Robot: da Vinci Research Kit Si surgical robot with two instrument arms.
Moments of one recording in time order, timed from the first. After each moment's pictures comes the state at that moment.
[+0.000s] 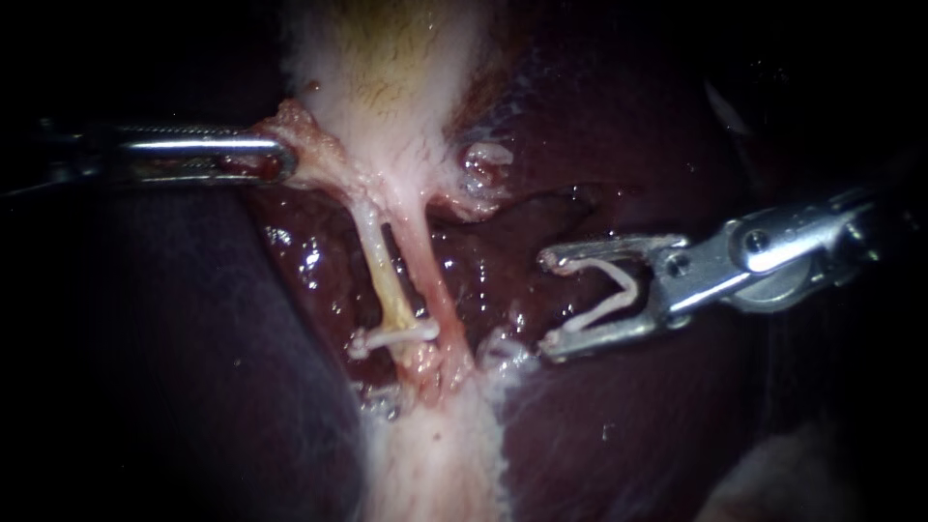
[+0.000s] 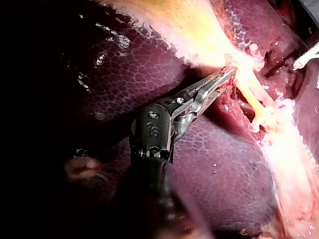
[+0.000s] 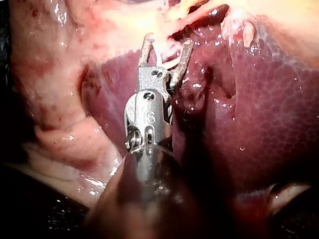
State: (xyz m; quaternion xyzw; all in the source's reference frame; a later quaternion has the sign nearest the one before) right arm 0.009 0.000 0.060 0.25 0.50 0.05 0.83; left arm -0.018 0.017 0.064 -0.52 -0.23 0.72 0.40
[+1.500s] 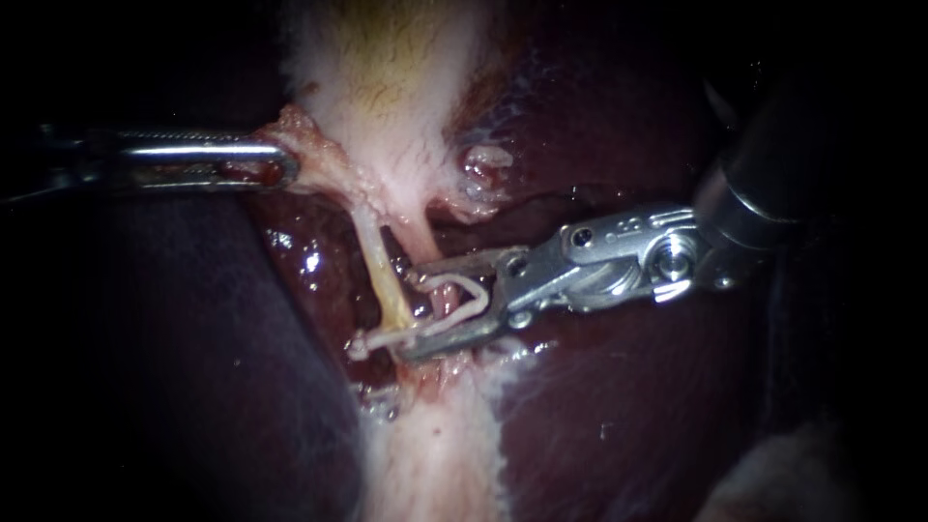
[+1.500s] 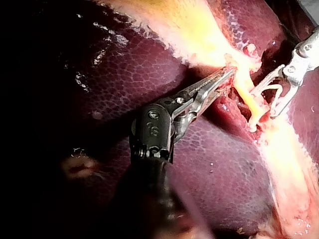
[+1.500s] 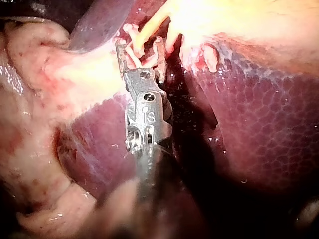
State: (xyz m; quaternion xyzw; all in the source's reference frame) right arm 0.019 0.000 0.069 0.31 0.48 0.10 0.81; left arm -0.018 0.017 0.063 -0.52 -0.23 0.72 0.40
